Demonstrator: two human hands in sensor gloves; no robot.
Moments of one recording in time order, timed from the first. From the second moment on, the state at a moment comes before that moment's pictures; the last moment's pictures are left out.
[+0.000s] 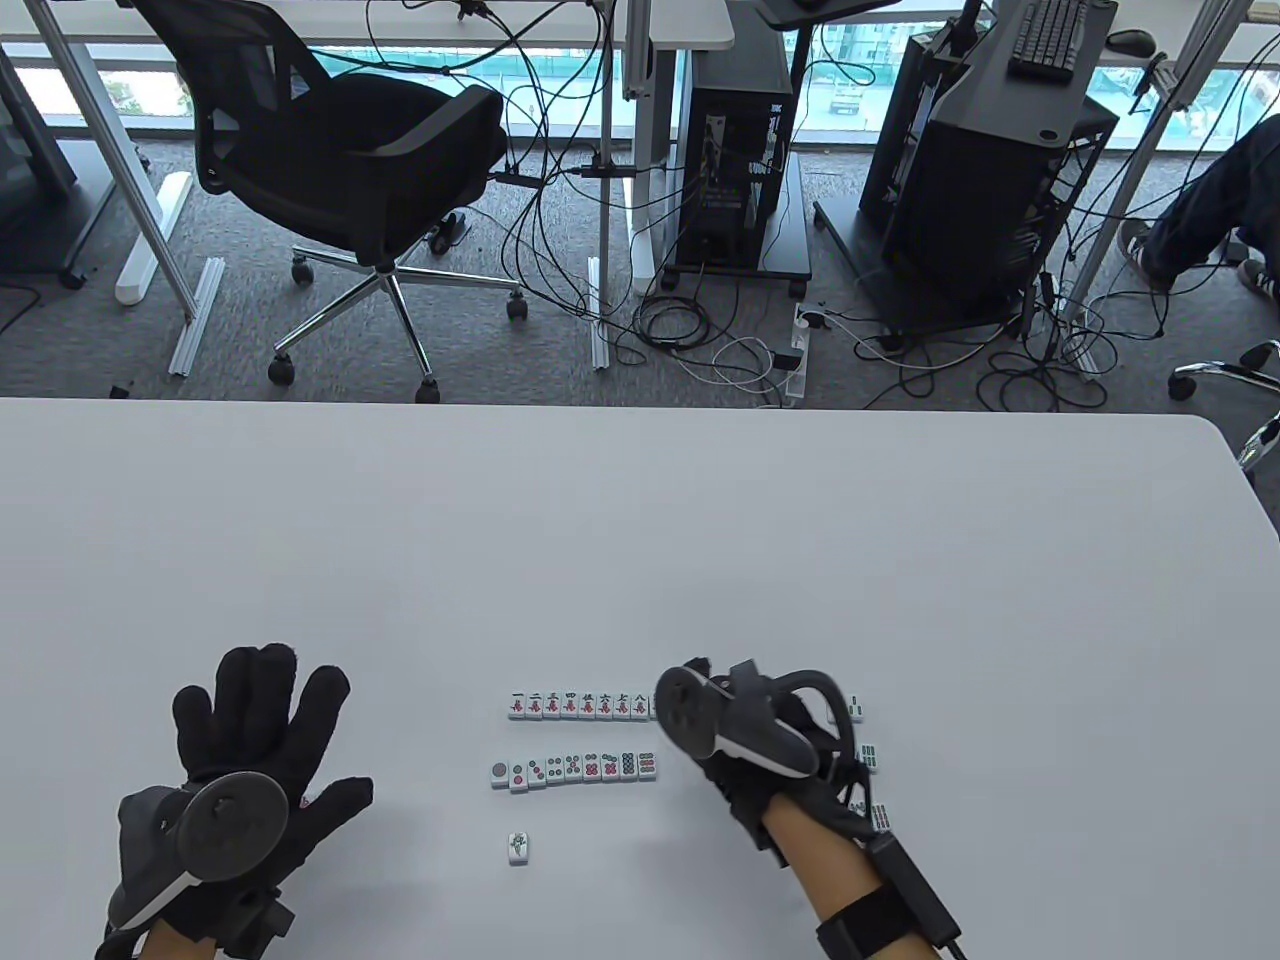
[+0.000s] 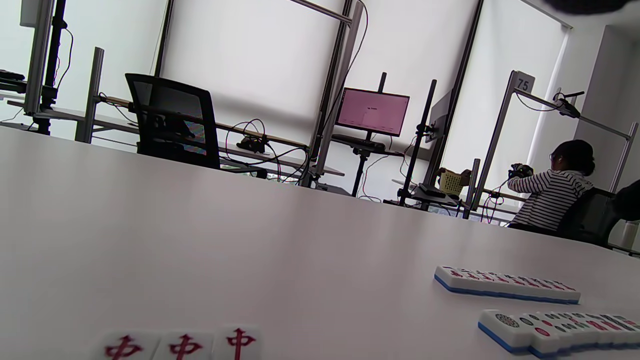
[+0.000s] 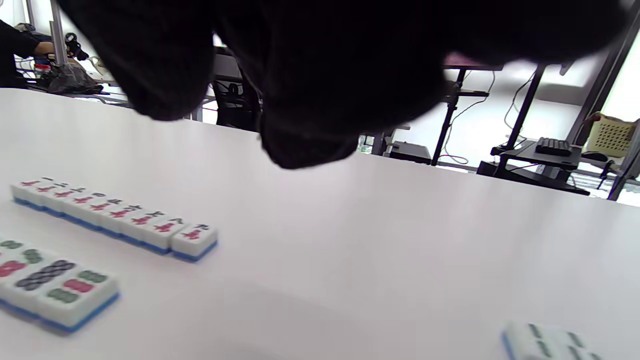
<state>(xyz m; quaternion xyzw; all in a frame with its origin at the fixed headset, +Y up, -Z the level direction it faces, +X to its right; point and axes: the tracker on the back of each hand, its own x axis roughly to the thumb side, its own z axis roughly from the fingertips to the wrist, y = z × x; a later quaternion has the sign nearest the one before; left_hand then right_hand) -0.304 -0.695 -0.204 0.08 -0.07 0.12 0.99 0.102 -0.683 -0.315 -0.15 -0.01 -0.99 0.07</state>
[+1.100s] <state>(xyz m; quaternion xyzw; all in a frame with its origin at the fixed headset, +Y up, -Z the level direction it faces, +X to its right) -0.307 -0.695 -0.207 0.08 -0.06 0.12 0.99 0.123 -0.737 -0.324 -0.15 0.02 -0.98 0.13</state>
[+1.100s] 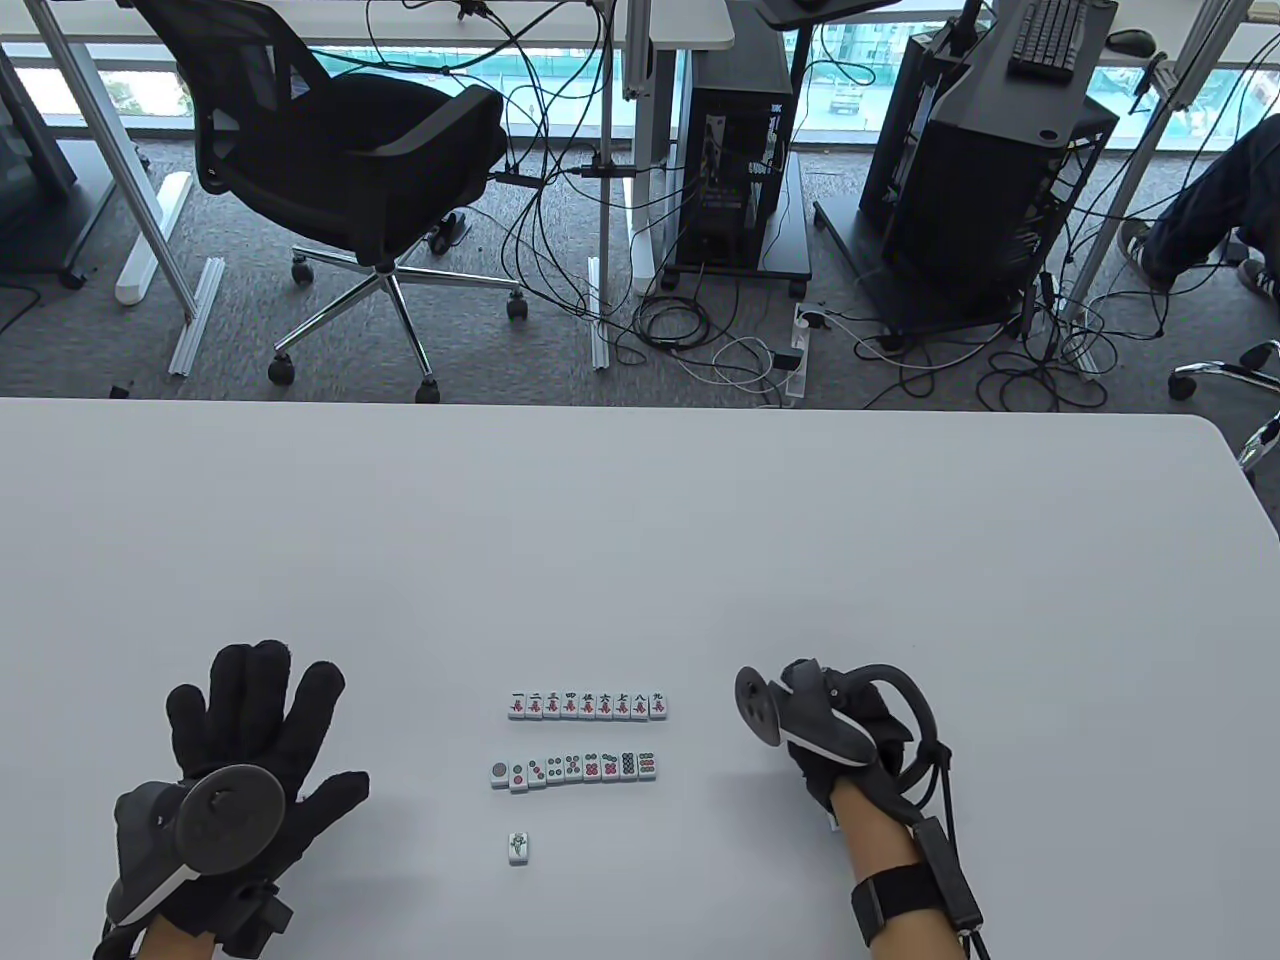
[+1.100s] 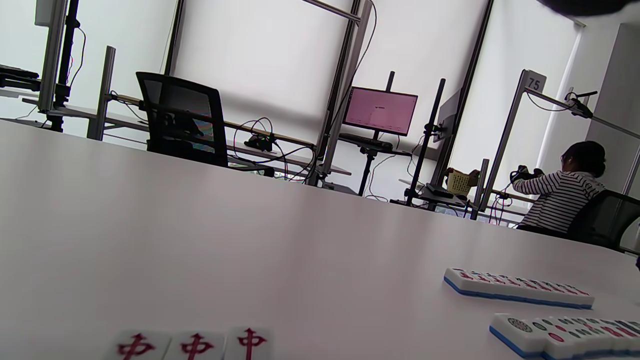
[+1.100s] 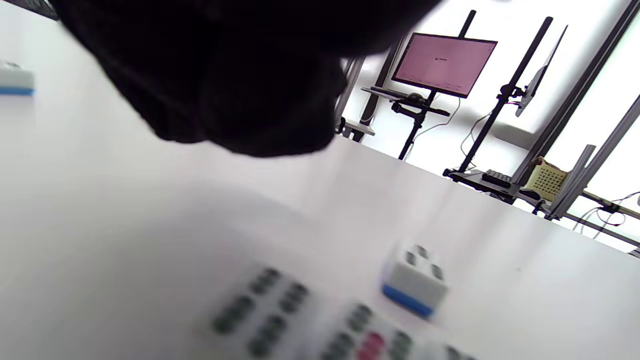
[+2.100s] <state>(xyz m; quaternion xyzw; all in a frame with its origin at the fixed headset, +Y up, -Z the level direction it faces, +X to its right) -0.305 -0.699 -0.207 0.07 -0.07 0.12 0.99 -0.042 -0.768 -0.227 -0.36 -0.04 -0.93 0.03</state>
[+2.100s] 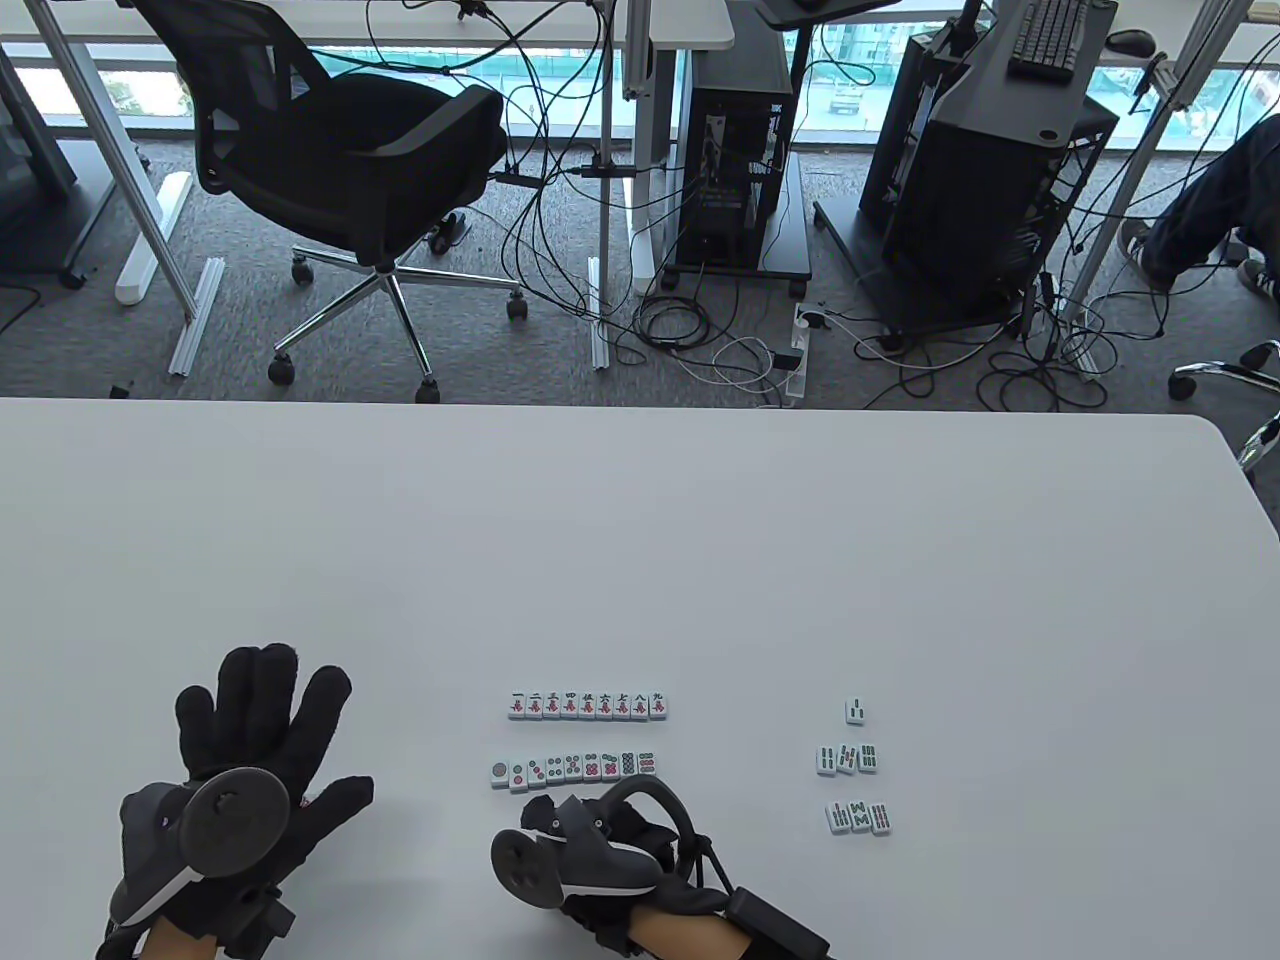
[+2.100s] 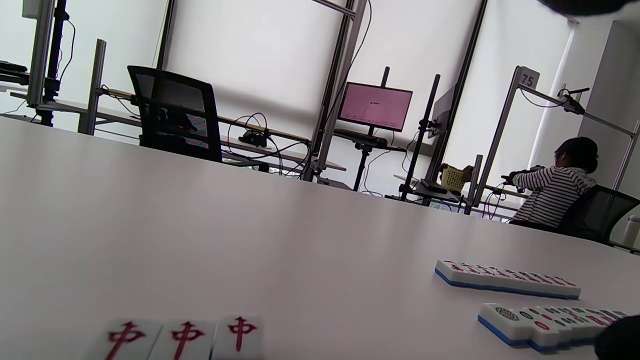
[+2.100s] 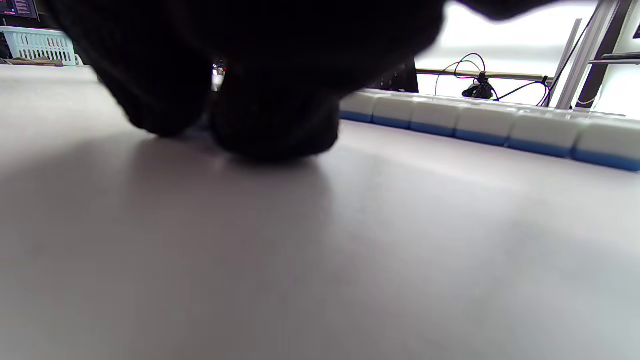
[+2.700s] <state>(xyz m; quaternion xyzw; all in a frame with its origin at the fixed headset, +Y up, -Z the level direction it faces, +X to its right) -0.307 -0.699 -0.207 0.07 -0.07 0.12 0.99 0.151 -0.685 -0.327 -0.08 0.03 -0.99 0.10</state>
